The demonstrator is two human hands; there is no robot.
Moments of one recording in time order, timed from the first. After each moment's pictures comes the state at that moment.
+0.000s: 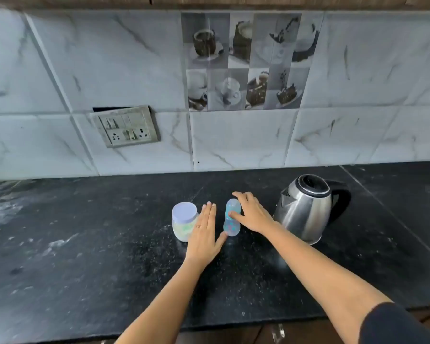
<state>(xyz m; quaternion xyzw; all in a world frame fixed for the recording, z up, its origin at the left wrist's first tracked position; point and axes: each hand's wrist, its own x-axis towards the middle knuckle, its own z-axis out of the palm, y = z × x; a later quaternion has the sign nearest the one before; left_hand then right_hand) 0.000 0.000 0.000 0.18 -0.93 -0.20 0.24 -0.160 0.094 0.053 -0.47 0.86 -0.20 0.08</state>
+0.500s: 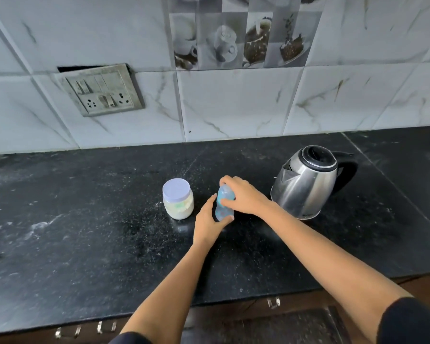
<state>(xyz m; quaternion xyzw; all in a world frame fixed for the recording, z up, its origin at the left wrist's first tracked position) -0.026 0.011 -0.027 0.31 -0.77 -0.53 0.16 -0.152 0.085 0.051 -0.49 0.83 -0.18 0.16</state>
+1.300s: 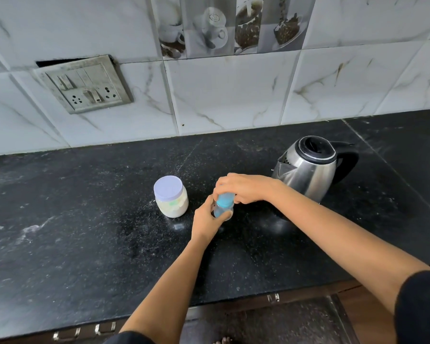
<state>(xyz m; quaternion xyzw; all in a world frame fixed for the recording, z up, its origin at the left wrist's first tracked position) -0.043 0.008 -0.040 0.28 -0.78 -0.54 0.15 -0.186 0.088 0.078 -0.70 0.69 0.04 0.19</state>
